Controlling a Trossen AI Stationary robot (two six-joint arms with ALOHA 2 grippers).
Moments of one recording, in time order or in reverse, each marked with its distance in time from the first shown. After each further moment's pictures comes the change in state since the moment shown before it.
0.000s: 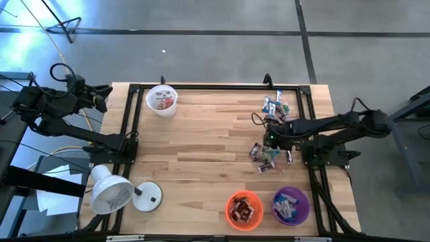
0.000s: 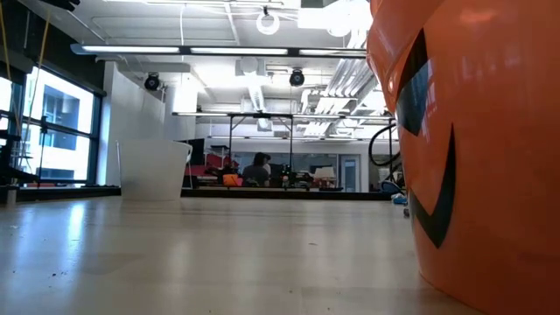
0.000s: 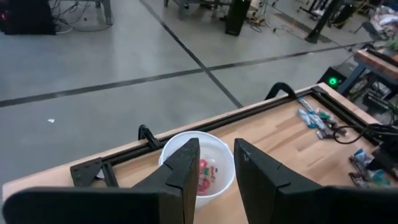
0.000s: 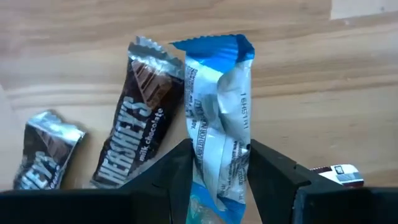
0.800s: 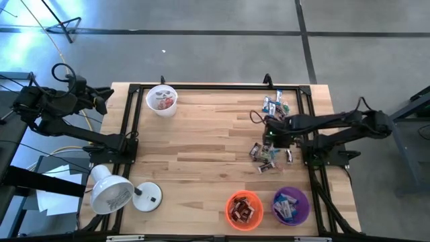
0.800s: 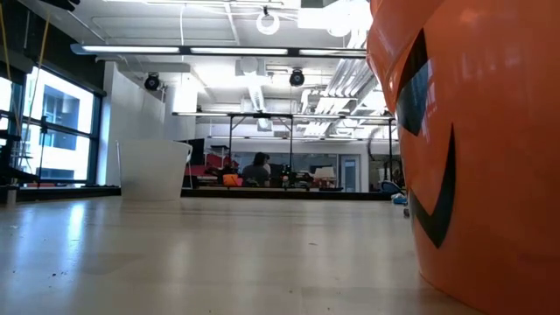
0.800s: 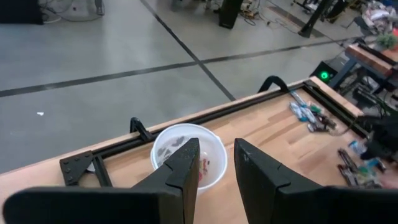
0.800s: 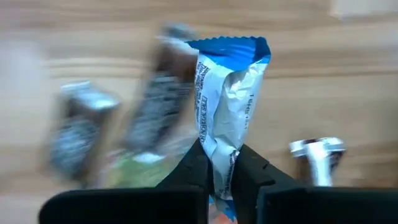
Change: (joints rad) left arm 0.000 0.000 0.000 0.004 0.044 -0.009; right arm -0.029 -0.040 0.104 -0.150 -0.069 -0.069
